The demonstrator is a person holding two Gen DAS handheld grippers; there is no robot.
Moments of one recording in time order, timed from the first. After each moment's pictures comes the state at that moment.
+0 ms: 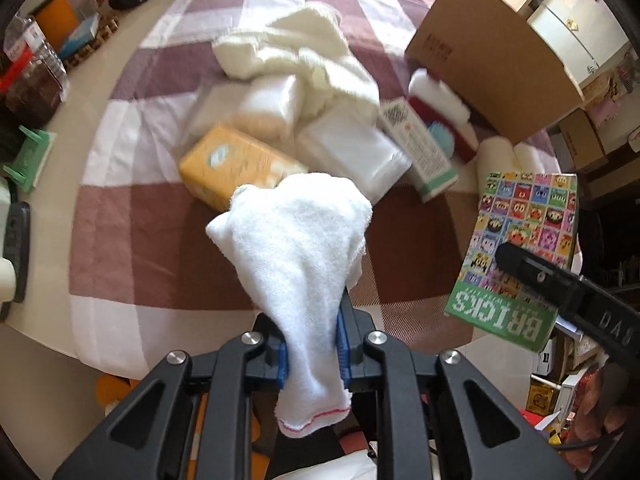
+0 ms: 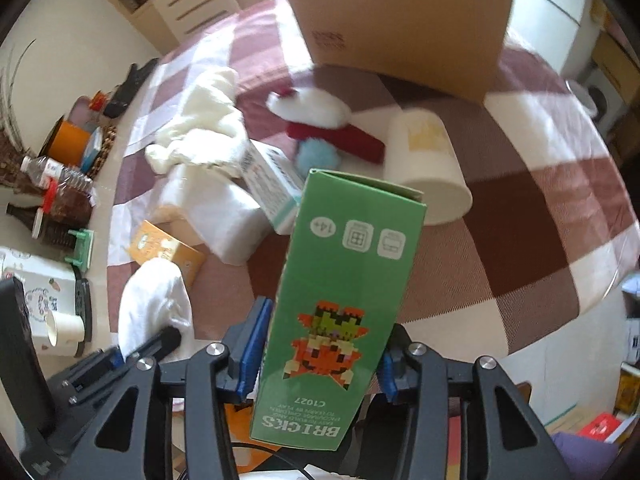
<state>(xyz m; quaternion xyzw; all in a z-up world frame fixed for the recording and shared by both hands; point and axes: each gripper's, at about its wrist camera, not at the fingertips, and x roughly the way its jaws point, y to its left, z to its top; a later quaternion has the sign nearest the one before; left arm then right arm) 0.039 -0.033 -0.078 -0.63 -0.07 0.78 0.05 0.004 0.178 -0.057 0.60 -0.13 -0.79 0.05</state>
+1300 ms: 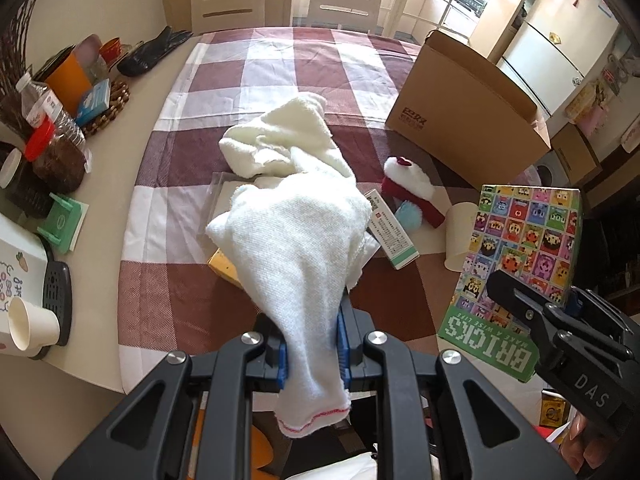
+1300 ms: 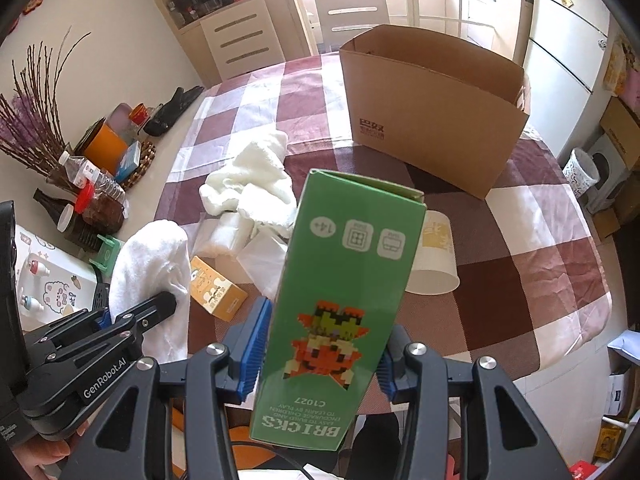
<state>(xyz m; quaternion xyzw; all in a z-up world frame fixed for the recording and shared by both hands) 0.021 -0.018 -0.004 -0.57 -0.04 0.82 0.05 0.006 0.172 0.021 0.54 -0.07 -0.83 0.08</state>
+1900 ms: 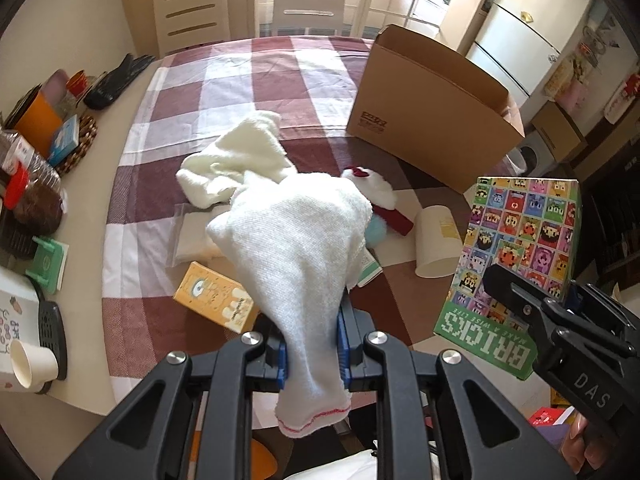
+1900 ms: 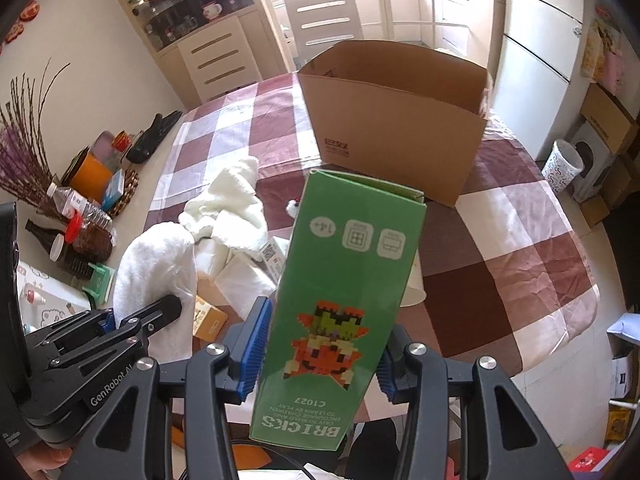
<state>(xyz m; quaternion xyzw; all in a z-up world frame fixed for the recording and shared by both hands) 0.000 0.028 0.005 -0.57 -0.01 0.82 0.09 0.002 0.204 0.032 0.52 -0.09 -0.85 0.05</state>
